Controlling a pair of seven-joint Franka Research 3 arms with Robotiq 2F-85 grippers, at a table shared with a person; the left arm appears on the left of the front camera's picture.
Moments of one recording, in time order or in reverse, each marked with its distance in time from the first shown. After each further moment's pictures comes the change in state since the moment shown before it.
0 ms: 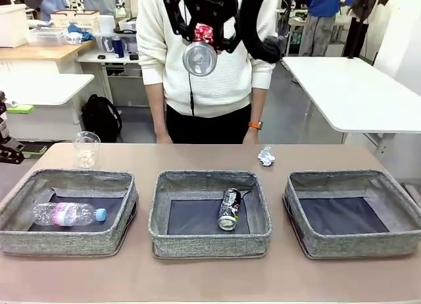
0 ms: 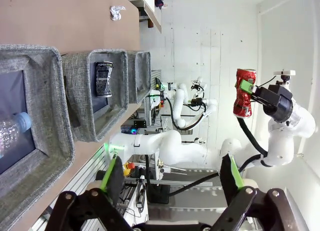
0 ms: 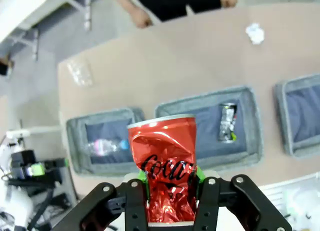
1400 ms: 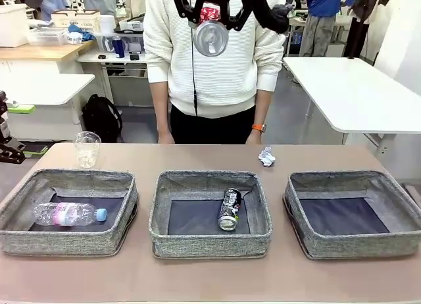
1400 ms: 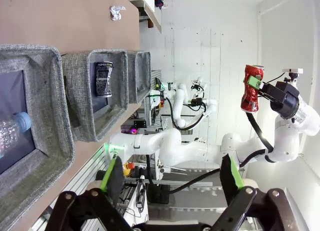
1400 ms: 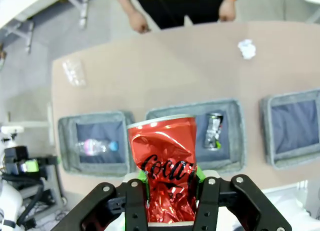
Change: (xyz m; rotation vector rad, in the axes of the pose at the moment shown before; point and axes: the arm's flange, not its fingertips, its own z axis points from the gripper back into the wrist) left arm 0.000 0.000 0.000 0.000 0.000 0.000; right arm 0.018 0.002 0.020 -0.041 -0.019 0.077
